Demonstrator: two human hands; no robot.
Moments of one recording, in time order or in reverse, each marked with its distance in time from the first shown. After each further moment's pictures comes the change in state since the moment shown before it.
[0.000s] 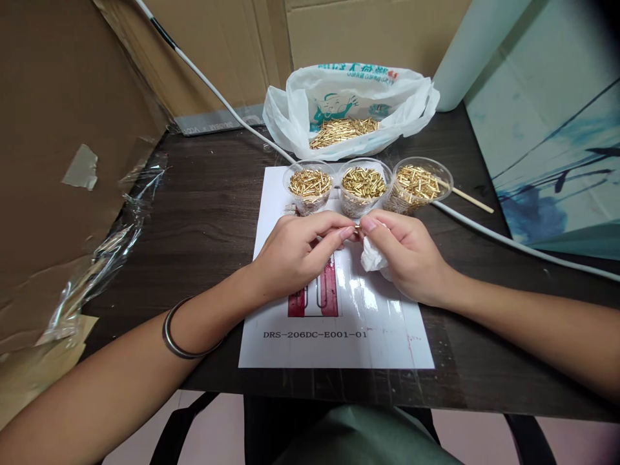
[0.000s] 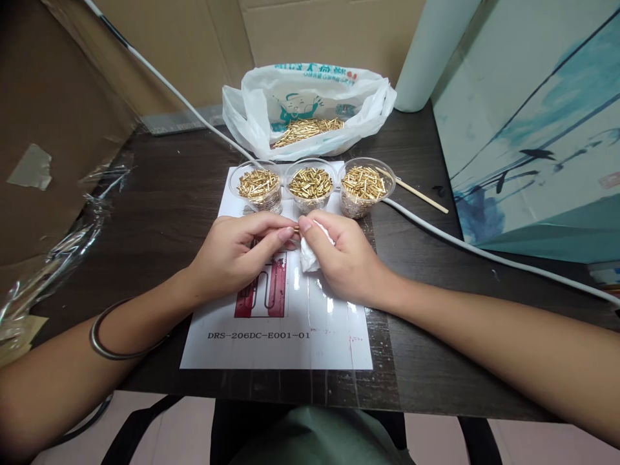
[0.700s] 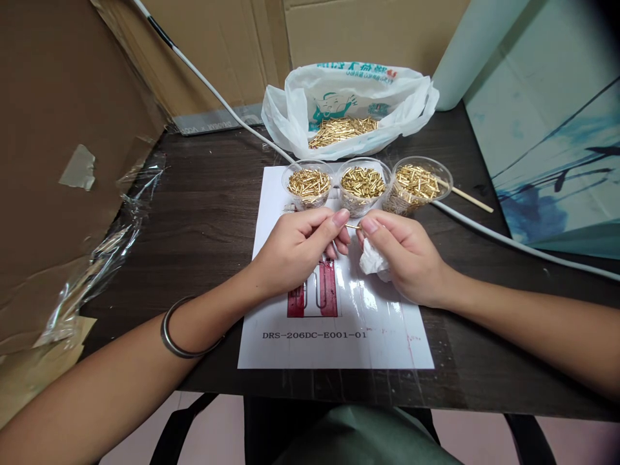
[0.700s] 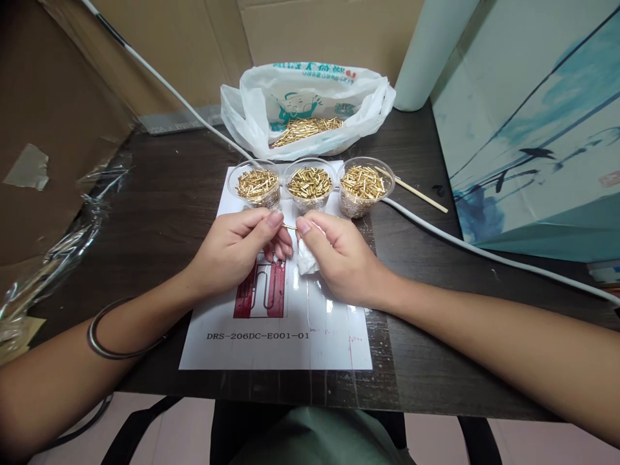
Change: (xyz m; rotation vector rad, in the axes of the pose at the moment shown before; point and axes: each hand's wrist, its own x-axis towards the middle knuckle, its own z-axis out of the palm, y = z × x) left_hand 0.004 0.001 0.005 -0.414 -0.014 -0.205; right_hand 0.001 -0.004 0.001 0.116 -0.071 -0.138
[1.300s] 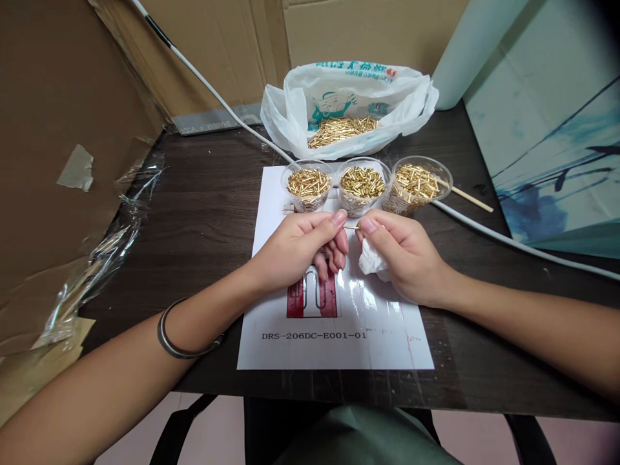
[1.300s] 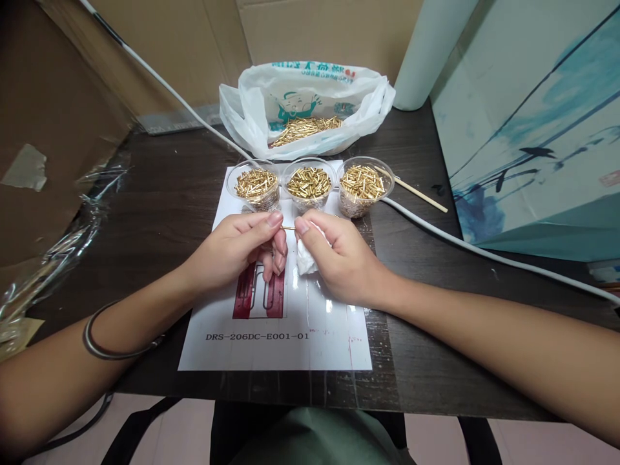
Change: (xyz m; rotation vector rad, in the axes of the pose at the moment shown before) left_hand 0.003 0.001 -0.004 -0.338 -0.192 -0.282; right_hand -0.001 0.002 -0.002 -0.088 0.013 -0.005
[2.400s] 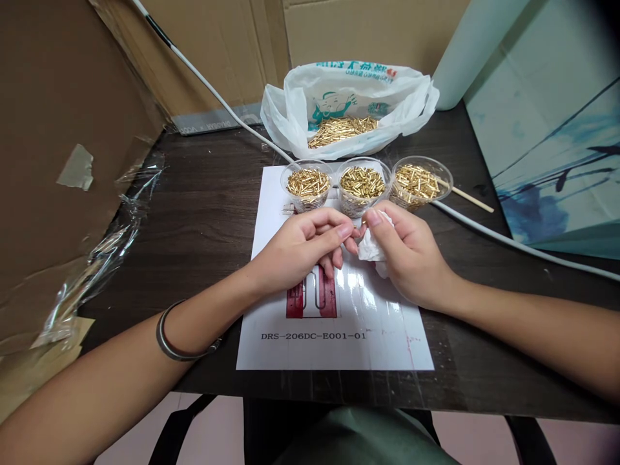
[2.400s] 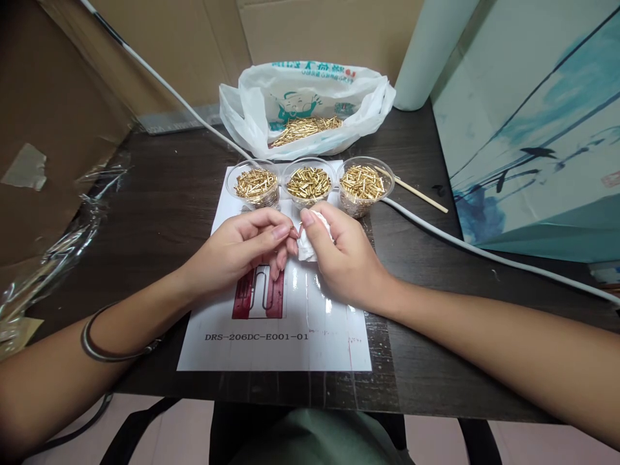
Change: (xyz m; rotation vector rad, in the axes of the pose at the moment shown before) left_hand 0.000 -0.002 0.003 -0.048 -0.022 0.093; right_hand -0.003 -0.002 0.005 0.028 0.137 0.177
